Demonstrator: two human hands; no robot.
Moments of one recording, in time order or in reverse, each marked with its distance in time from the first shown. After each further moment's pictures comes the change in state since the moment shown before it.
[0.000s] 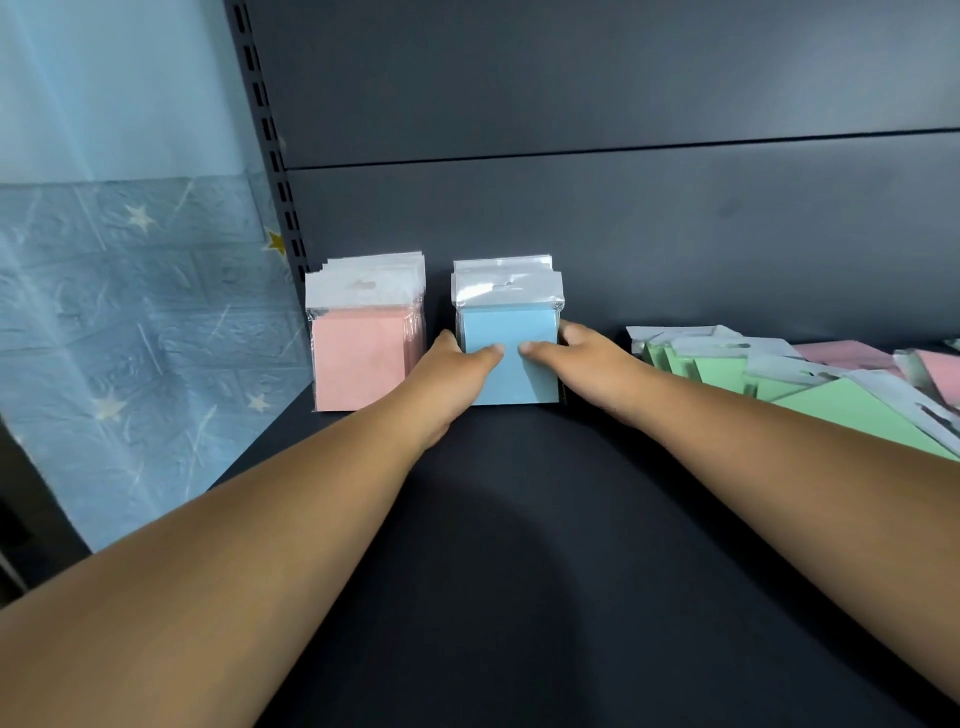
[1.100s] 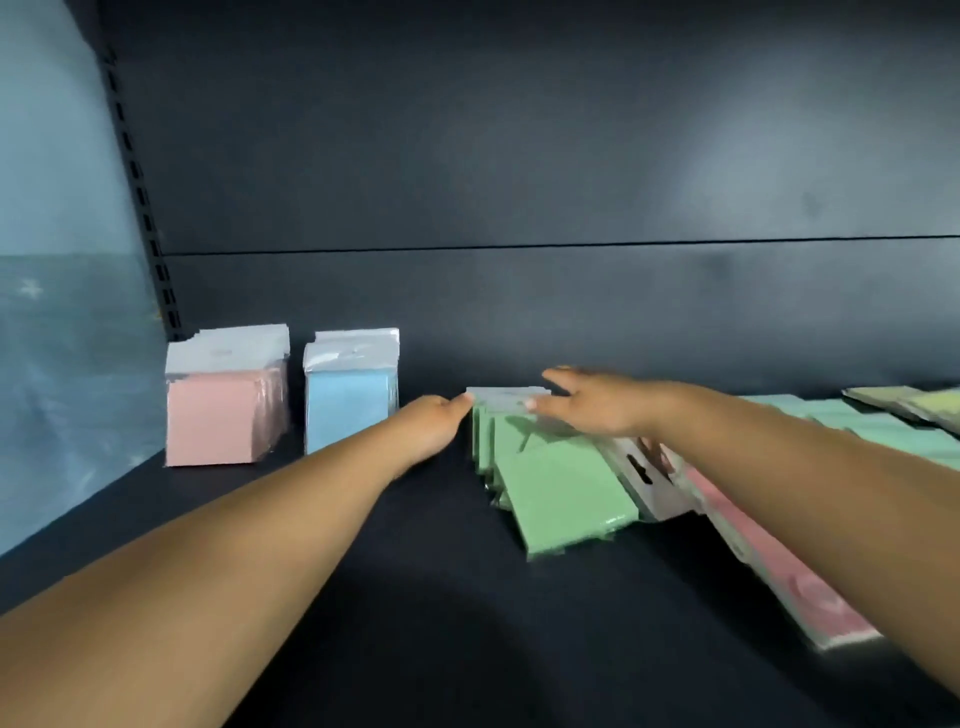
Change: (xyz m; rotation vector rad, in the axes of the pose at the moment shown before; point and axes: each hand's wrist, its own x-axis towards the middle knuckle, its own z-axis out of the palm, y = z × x) left_hand -0.045 0.065 0.108 0.512 -0.117 -0.017; right_hand -0.084 0.014 -0.155 -0.789 -0.131 0.032
